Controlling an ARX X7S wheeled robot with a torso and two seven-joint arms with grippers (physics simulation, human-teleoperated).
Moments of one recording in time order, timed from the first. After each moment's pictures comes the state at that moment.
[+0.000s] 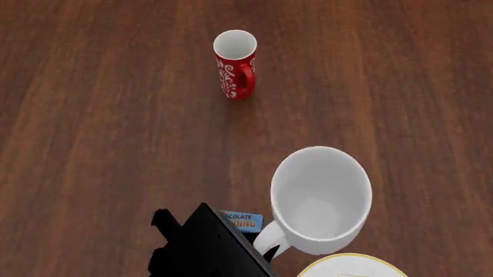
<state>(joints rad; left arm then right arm) -0.72 -0.16 0.68 0.49 -0.63 -1.18 -0.21 -0.57 0.09 1.12 -0.79 0.78 0.31 0.22</state>
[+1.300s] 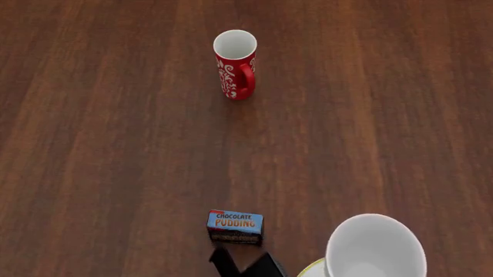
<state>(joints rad) -0.71 -0.13 0.92 0.27 -0.57 -0.95 -0.09 -0.57 0.07 1.03 -0.68 0.72 0.23 0.18</state>
